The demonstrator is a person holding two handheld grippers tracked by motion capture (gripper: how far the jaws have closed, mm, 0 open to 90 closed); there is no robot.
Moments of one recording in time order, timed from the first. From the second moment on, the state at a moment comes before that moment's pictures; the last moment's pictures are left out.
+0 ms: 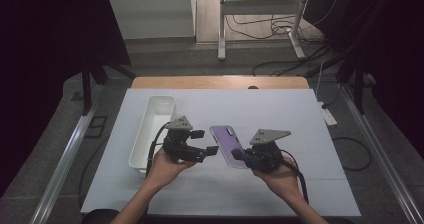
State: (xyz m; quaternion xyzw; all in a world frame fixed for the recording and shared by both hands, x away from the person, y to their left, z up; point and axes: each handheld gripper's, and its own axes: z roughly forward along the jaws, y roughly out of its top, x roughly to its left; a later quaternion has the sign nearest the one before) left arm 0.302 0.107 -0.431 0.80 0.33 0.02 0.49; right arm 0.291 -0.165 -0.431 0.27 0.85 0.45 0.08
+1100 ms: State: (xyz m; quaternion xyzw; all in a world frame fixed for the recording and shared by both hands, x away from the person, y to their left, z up) left arm 0.299 0.111 -0.428 0.76 0.38 -0.02 0.52; right arm 0.283 -0.147 -0.439 0.25 0.86 0.43 0.11
